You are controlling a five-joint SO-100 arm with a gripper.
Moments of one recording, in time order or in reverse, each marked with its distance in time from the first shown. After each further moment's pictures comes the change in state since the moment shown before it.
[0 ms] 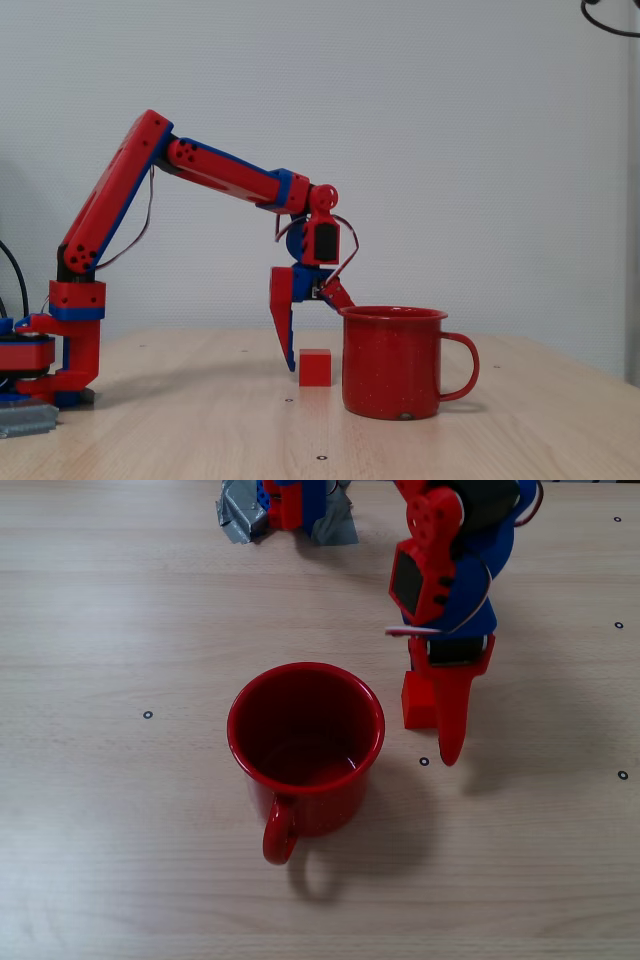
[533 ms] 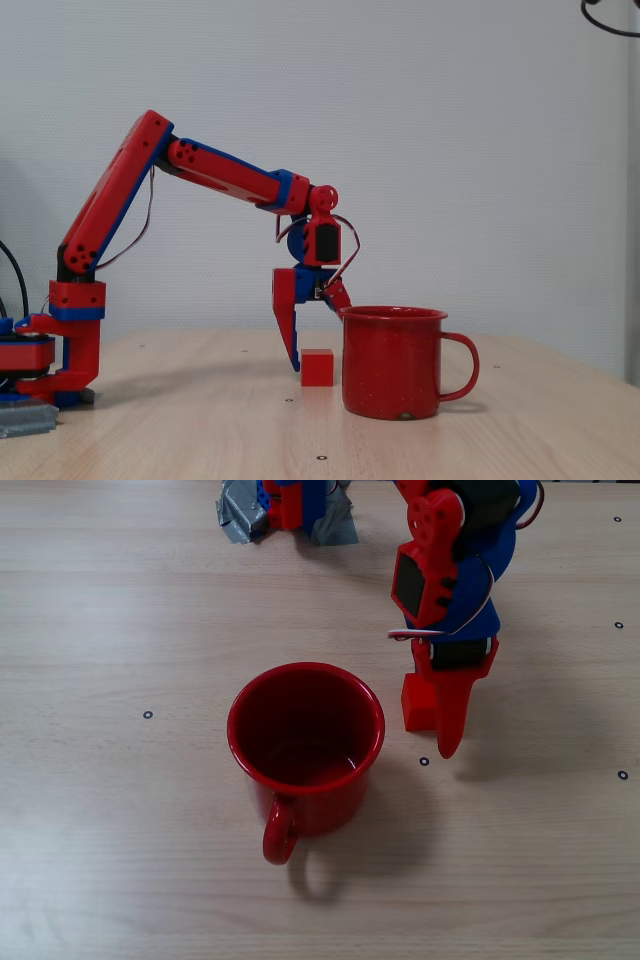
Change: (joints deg) arm -0.1 0.0 0.0 -1.7 0.0
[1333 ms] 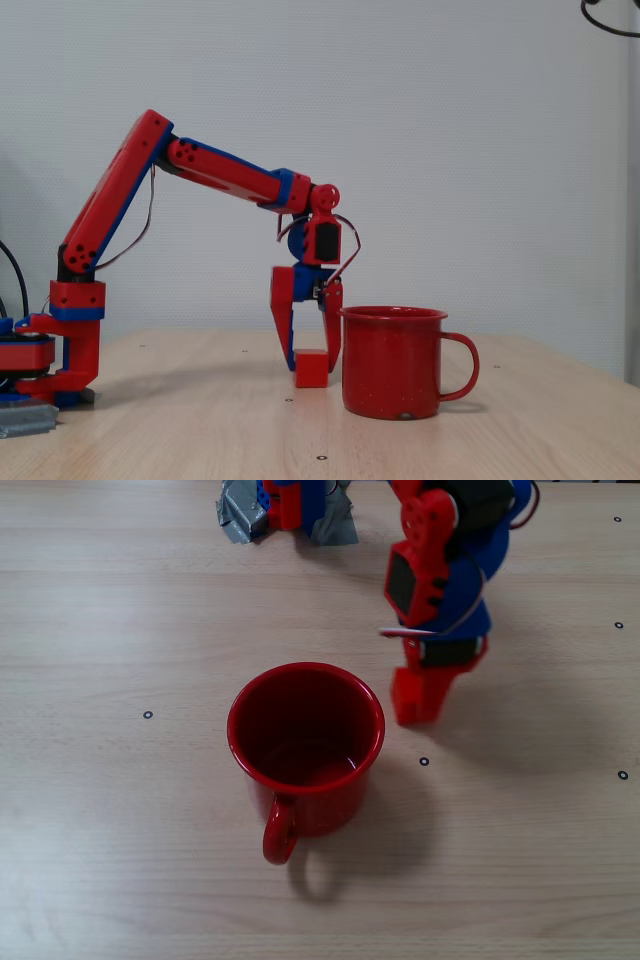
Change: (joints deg) arm 1.7 1.0 0.0 3.4 -1.6
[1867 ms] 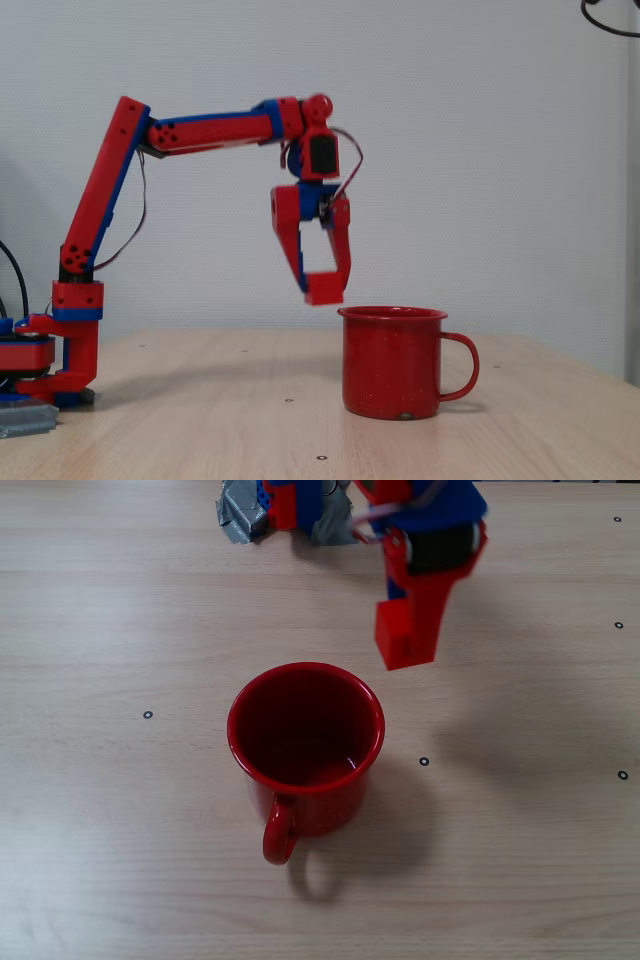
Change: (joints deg) arm 5.8 9.3 -20.2 21.1 -12.3
